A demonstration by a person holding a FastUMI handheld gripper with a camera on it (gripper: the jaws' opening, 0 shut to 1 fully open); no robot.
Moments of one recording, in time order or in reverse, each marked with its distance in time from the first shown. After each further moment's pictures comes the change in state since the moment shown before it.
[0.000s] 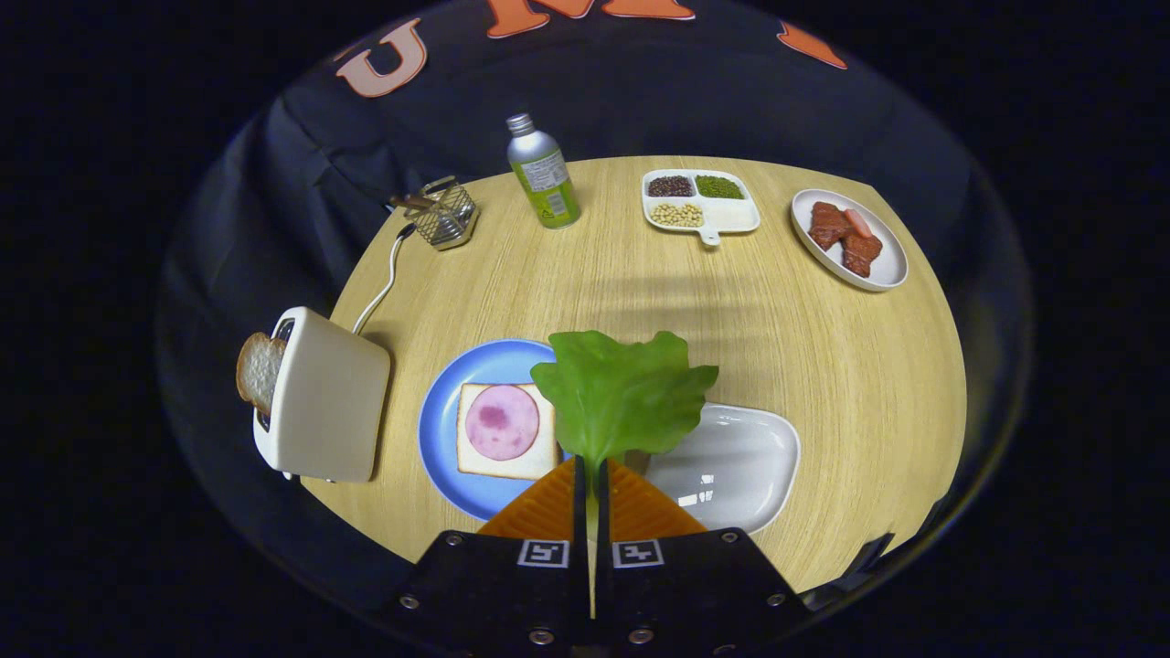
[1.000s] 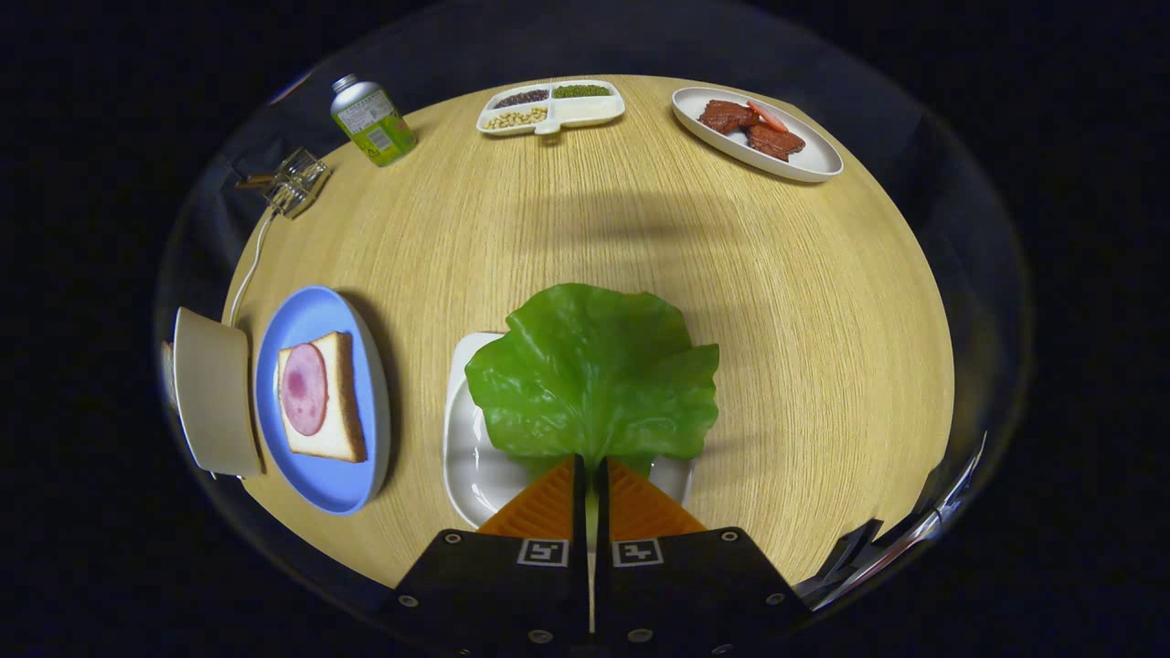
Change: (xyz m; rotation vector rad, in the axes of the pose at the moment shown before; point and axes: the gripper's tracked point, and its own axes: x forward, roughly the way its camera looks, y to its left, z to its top) arm 0.049 -0.129 -0.061 0.155 0.145 -0.179
